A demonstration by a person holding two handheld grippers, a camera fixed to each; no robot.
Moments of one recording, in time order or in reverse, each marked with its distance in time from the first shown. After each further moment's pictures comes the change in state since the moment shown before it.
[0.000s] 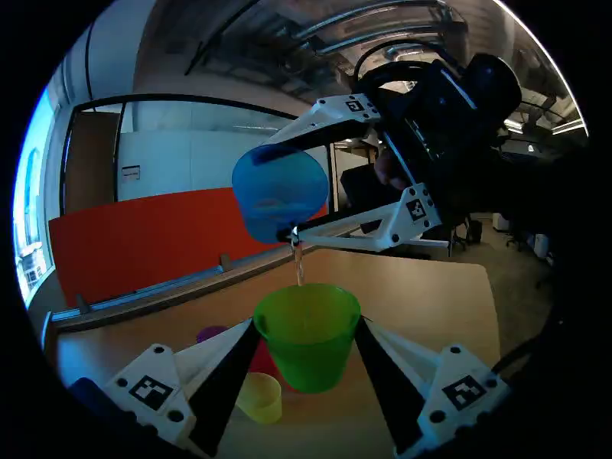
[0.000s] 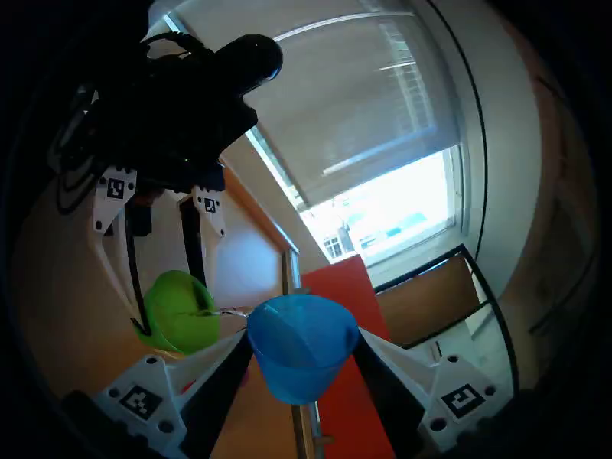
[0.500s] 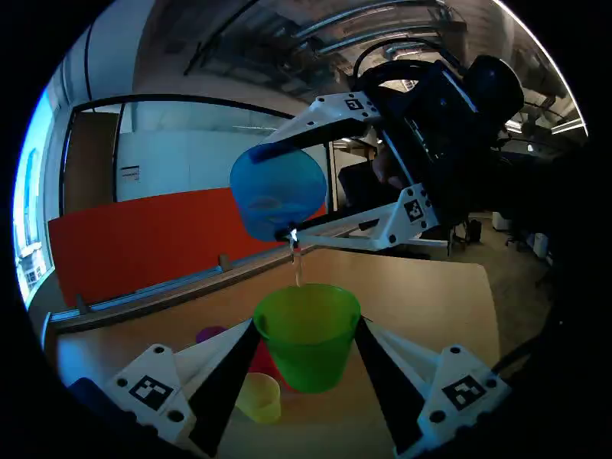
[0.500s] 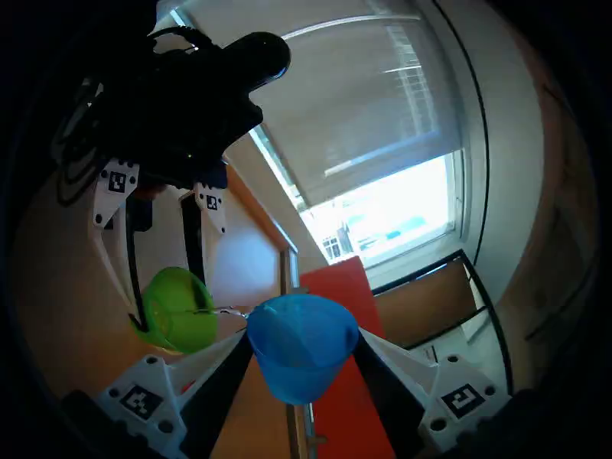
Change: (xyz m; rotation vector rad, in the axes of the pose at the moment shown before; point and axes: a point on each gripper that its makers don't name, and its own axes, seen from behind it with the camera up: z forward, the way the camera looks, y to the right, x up) left arm 0.000 0.001 0.000 -0.003 0.000 0.002; right arm 0.000 0.002 0.000 -0.004 -0.003 -0.033
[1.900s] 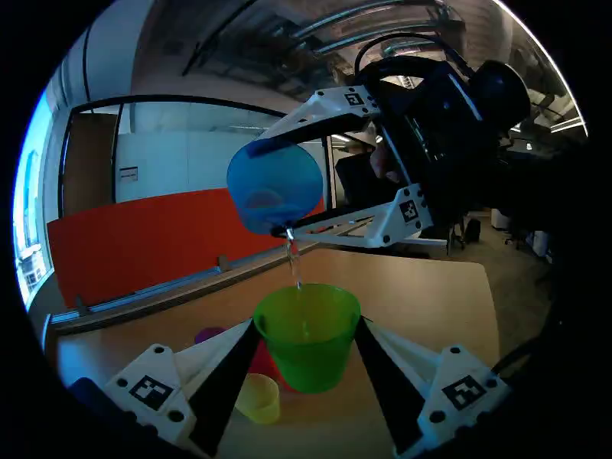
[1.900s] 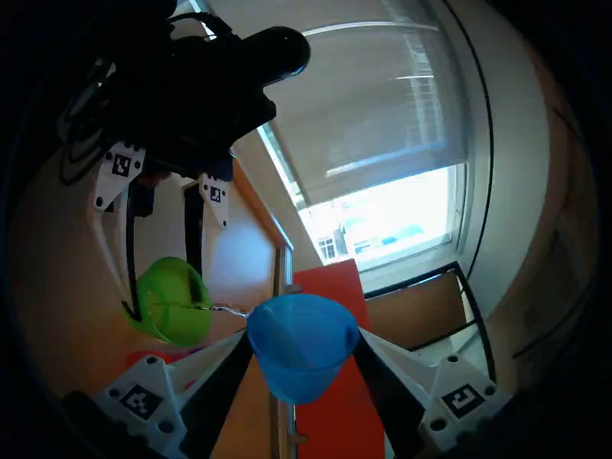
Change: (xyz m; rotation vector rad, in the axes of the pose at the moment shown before) left arm 0.001 0.002 0.002 -0.005 -0.001 0.006; right arm -0.006 0.011 -0.003 -0.017 -0.012 -0.090
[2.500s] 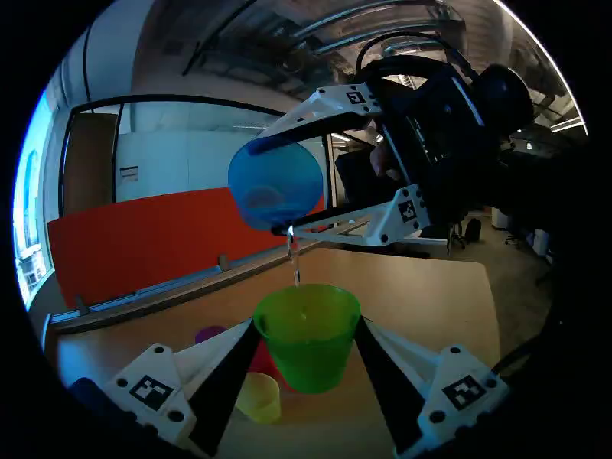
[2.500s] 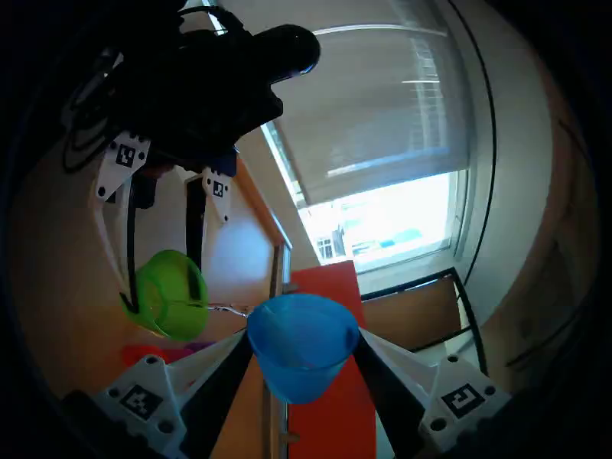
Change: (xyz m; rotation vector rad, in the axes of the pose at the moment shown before) left arm -0.001 0.000 0.000 0.003 0.000 0.000; right arm 0.001 0.002 0.004 -0.007 -0.004 -0.042
